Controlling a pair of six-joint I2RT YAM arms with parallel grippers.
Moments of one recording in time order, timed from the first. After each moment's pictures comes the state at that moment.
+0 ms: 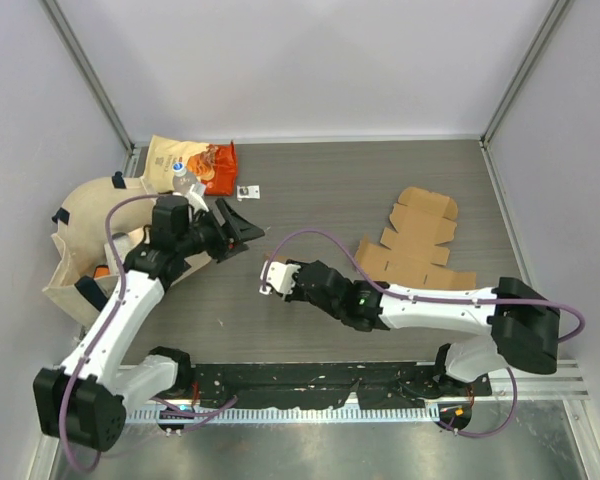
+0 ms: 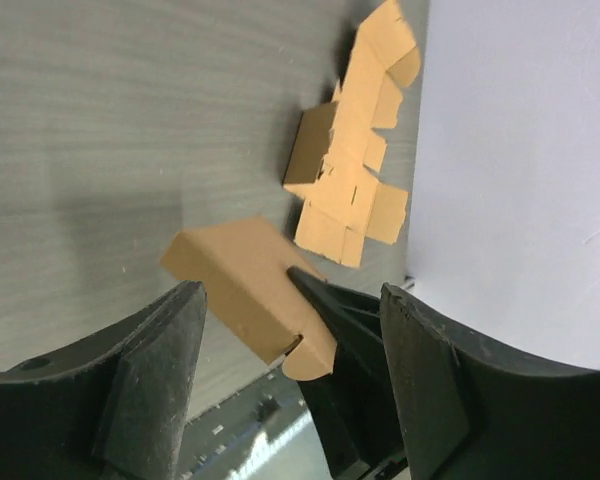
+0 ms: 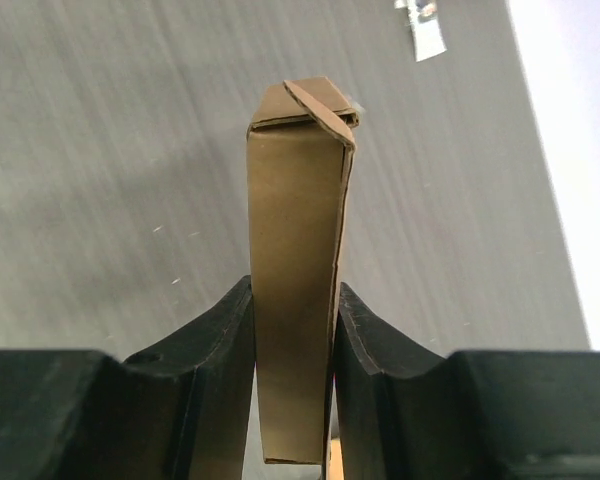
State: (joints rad) left arm -0.24 1.07 0.85 -0.40 0.51 -0.93; right arm 1.19 1.43 0.80 0.17 0.41 -0.54
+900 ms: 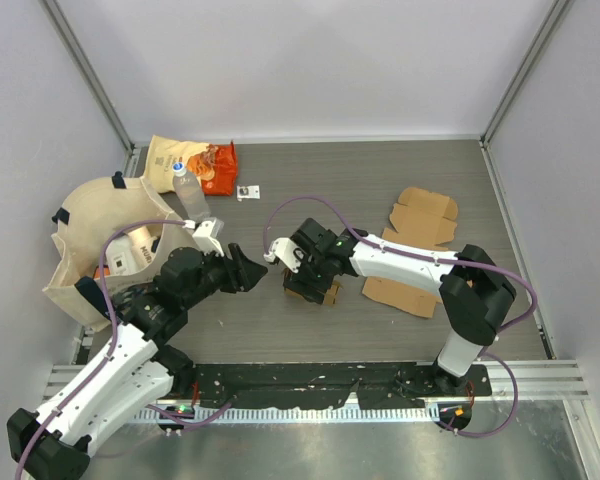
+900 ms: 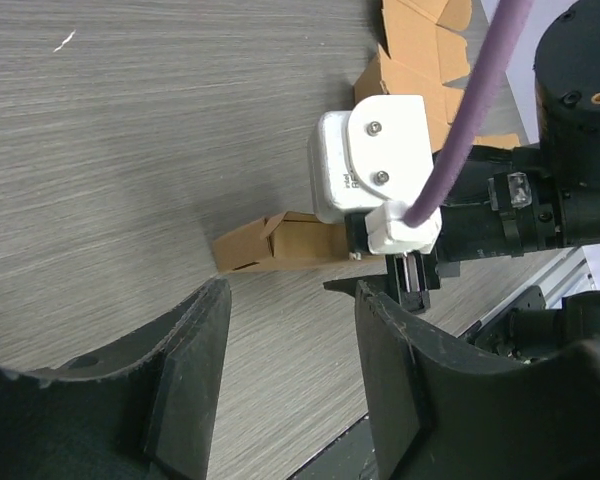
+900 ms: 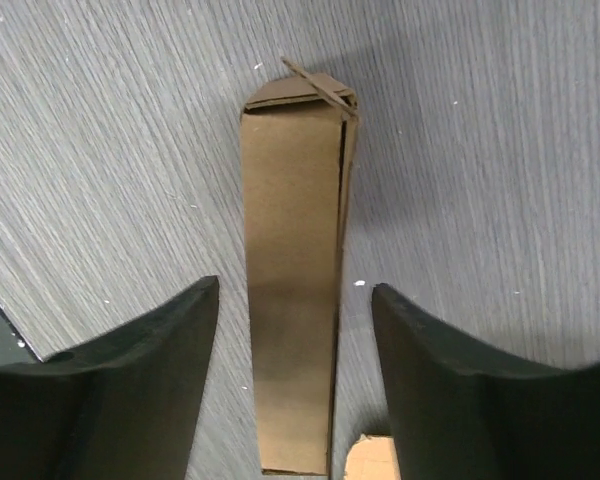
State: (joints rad) left arm -0.56 0.67 0.55 -0.24 0.13 -0.59; right arm 0.91 1.70 1.19 -0.60 -0.13 -0.34
